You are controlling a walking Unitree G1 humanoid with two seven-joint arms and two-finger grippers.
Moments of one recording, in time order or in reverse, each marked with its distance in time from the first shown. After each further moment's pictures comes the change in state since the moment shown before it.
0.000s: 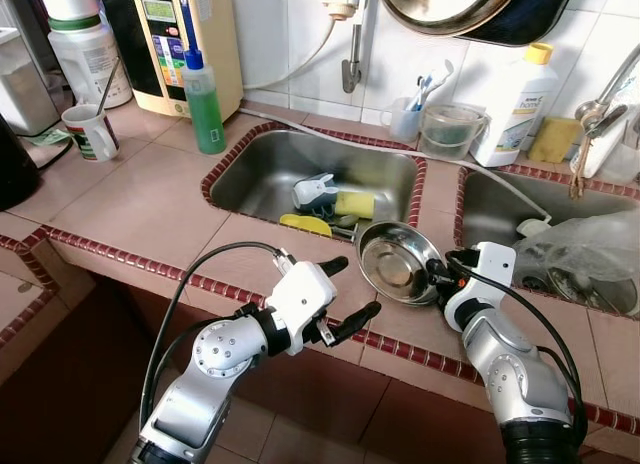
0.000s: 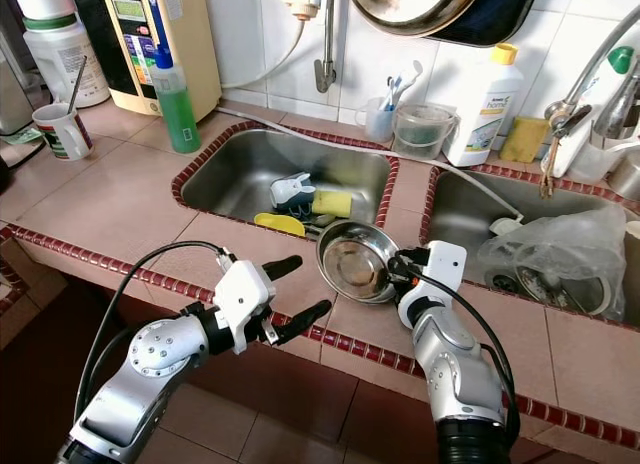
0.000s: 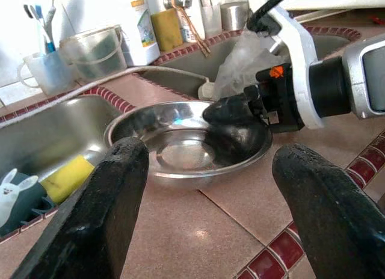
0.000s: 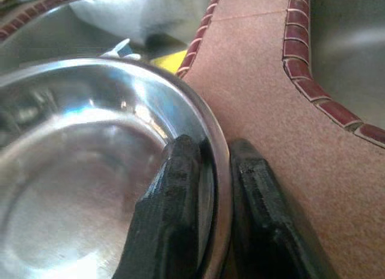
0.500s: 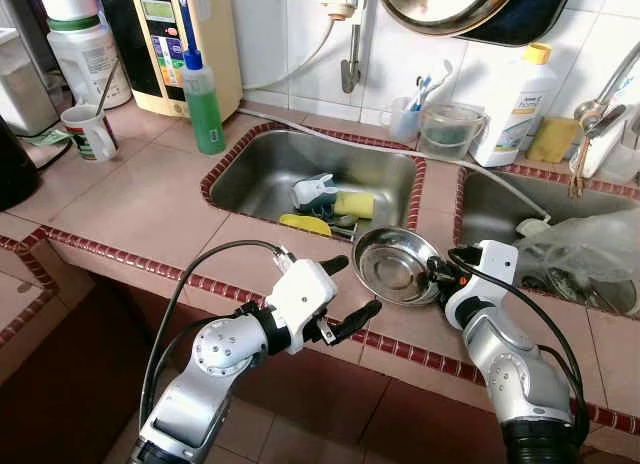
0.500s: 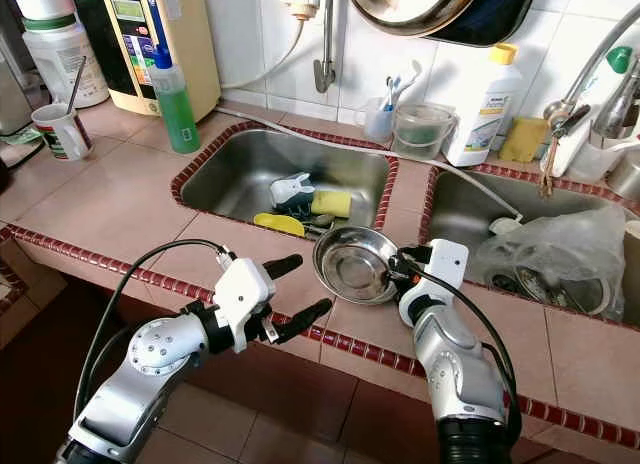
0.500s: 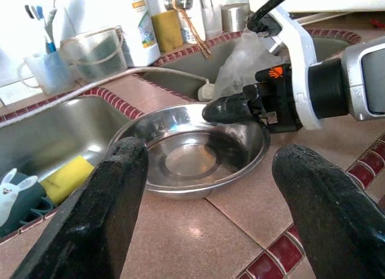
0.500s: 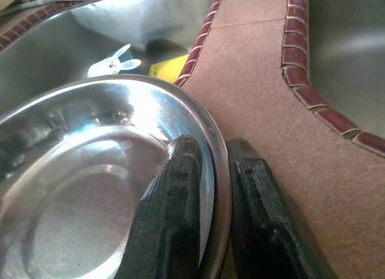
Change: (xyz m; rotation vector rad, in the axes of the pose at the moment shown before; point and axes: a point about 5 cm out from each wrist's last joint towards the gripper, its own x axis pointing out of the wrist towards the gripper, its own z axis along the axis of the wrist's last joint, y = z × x) left arm 0.001 0.000 0.004 -0.008 -0.010 0.008; right arm 0.000 -0.001 0.004 -0.001 -0.028 -0.002
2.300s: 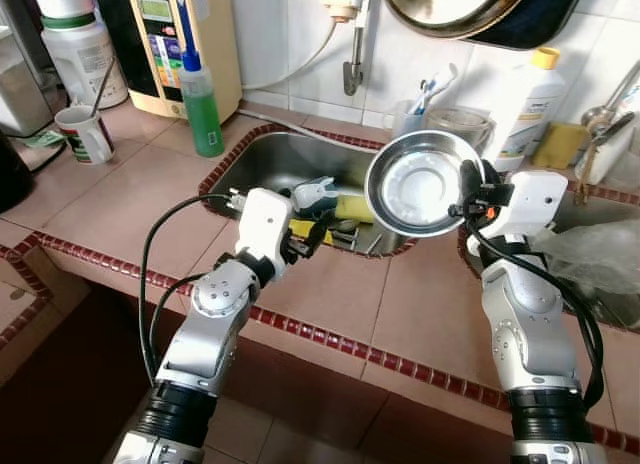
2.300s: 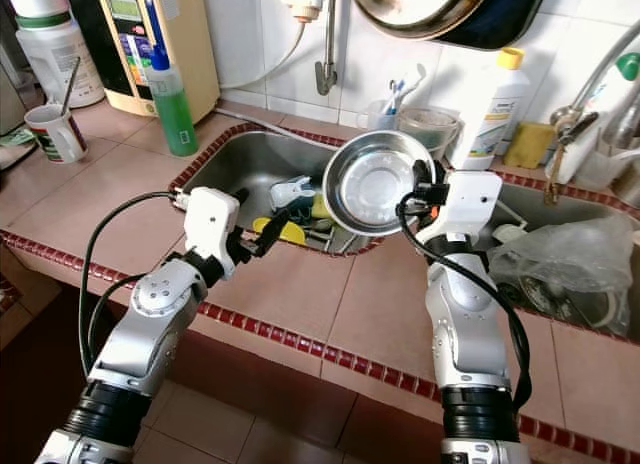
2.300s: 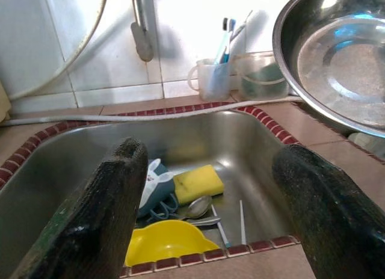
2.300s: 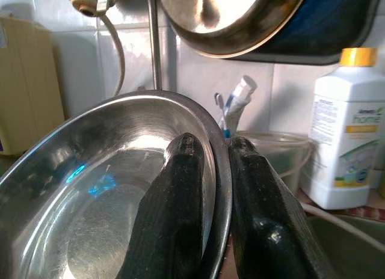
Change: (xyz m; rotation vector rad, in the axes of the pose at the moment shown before) left arm 0.011 0.071 0.010 -0.085 -0.041 0.465; right arm -0.005 0.031 0.087 -0.285 -0.556 0.089
